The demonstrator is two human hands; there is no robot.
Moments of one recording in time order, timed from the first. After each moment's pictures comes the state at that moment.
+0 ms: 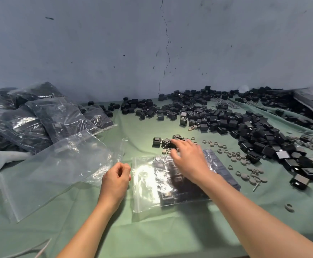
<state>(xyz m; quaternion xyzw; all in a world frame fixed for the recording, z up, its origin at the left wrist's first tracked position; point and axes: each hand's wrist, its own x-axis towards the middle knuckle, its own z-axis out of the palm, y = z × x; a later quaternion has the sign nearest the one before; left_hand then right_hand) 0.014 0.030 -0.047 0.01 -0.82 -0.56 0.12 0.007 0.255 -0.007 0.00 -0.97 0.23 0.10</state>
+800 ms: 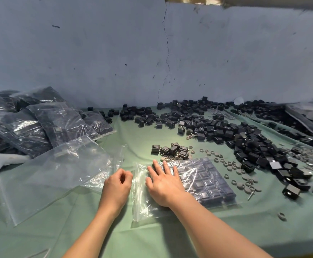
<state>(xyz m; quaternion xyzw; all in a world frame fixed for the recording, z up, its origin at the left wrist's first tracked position) 0.013 0.031 -0.050 0.00 -0.85 -0.51 0.15 0.017 0.196 -0.037 0.06 -0.99 0.09 -0.03</state>
